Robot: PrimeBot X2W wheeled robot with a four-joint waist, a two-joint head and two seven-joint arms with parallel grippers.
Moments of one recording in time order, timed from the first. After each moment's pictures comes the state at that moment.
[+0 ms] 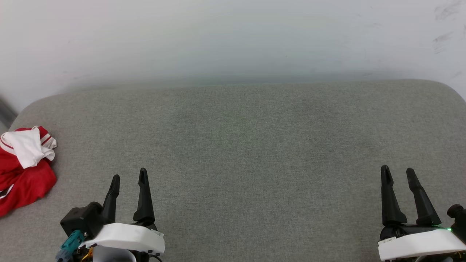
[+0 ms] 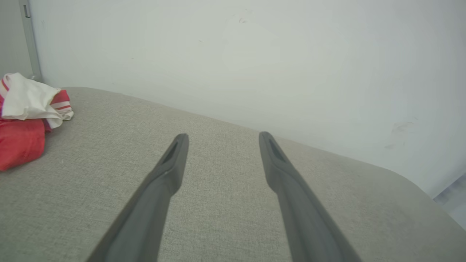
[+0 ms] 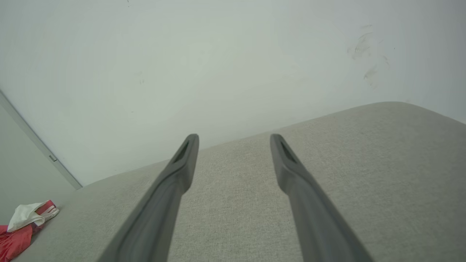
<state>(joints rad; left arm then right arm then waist) 0.01 0.07 -0.06 0.00 -0.42 0.07 -0.17 0.06 -0.05 -0.05 -0.02 0.40 0.13 -0.17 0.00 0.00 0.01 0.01</state>
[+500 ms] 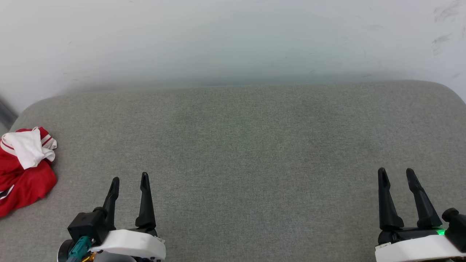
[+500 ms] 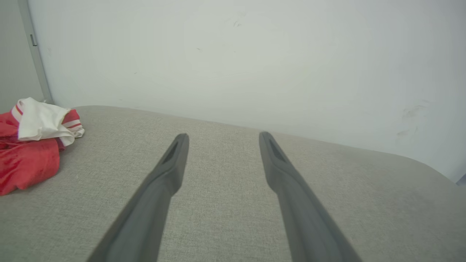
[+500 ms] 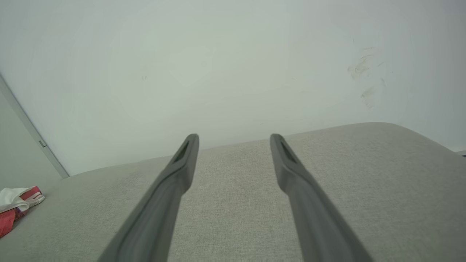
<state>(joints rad) 0.03 0.06 -0.04 0.01 -0.29 0.04 -0.20 0.08 -0.05 -0.04 -0.05 0.30 0.13 -0.20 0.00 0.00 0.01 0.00</state>
